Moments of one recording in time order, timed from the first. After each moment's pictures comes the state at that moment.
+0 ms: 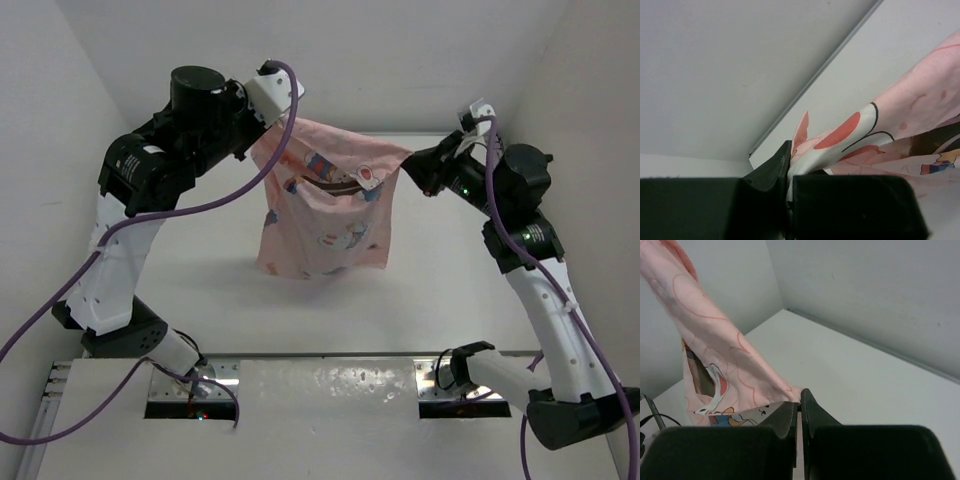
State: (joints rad) left arm -0.64 1.53 2.35 -1.14 -0.24 0.63; right arm 0.23 1.01 1.17 -0.10 -0.51 0.17
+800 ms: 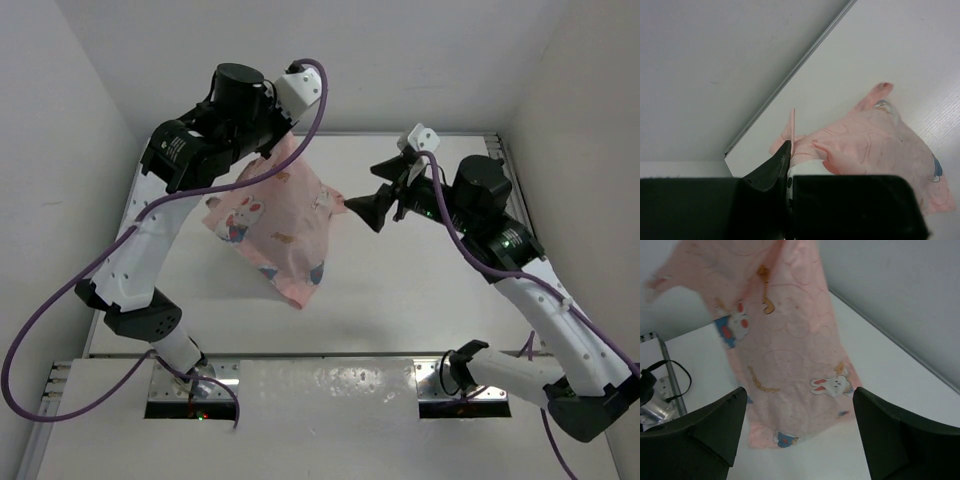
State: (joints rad) left arm -0.65 1.63 2.33 -1.12 -0.21 0.54; right arm 0.52 1.04 1.22 -0.25 -0.40 -0.07
